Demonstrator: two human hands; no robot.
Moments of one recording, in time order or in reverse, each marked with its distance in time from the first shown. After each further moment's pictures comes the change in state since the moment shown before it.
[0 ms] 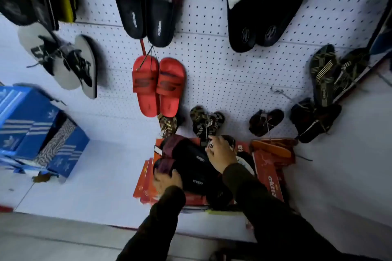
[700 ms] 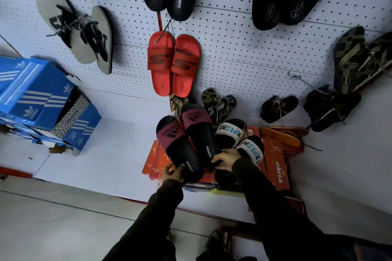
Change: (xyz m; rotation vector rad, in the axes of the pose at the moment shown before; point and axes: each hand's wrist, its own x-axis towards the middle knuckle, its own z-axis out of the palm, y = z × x) left_hand 0.026 -0.064 -0.027 -0.471 -0.171 -0.245; right_hand -0.030 0.018 0.051 0.953 -0.384 0.704
